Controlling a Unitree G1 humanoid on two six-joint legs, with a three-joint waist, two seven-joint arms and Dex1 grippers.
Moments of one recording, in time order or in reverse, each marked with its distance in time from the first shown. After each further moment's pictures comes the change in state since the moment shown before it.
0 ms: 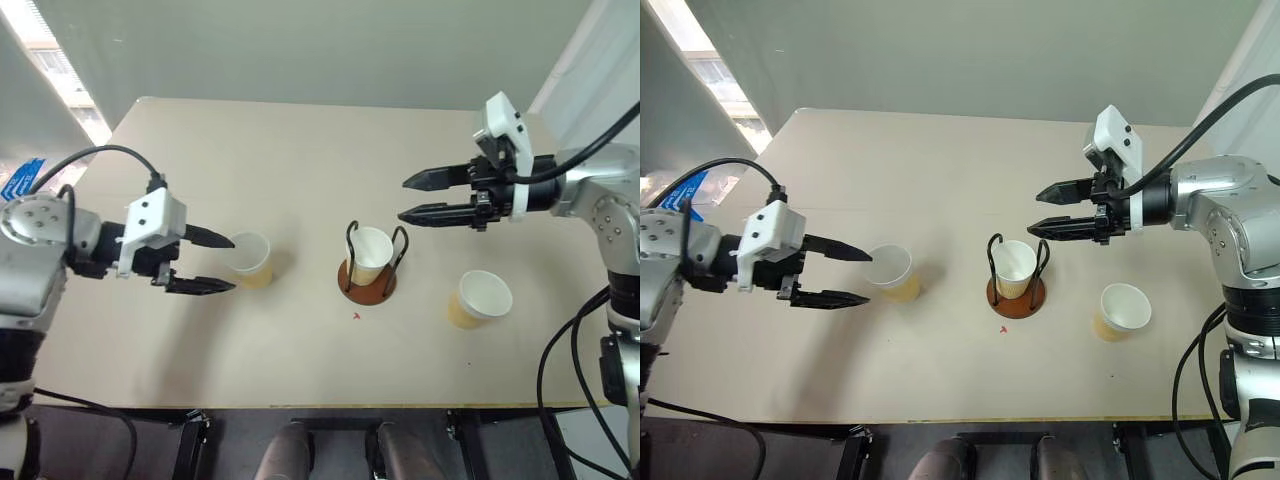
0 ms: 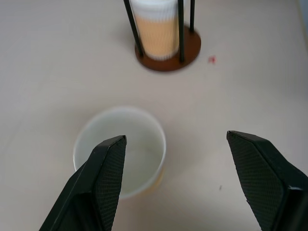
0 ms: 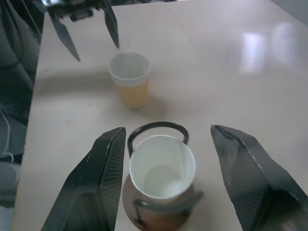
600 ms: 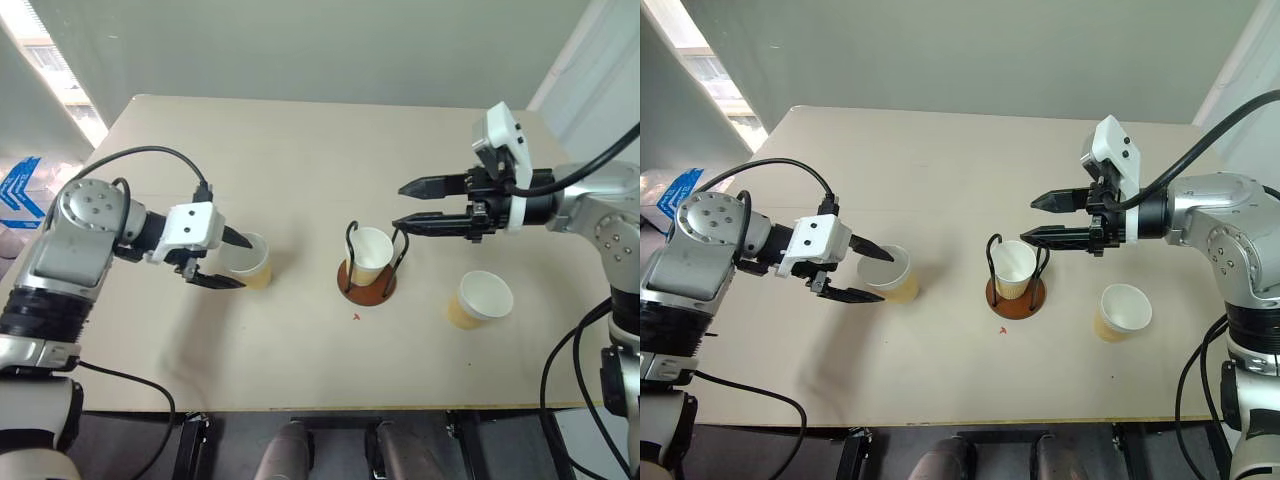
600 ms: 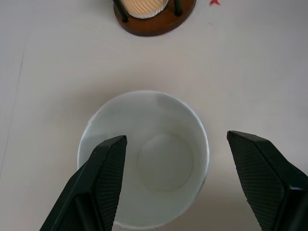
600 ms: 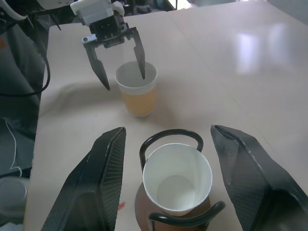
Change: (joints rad) left arm -0.186 -0.093 -0.175 0.211 0.209 -0.277 -0.091; right arm 0.069 -0.006 -0.045 -0.108 0.115 0.062 -0.115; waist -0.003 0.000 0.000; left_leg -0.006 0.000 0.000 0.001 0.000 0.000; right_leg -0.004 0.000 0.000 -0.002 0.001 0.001
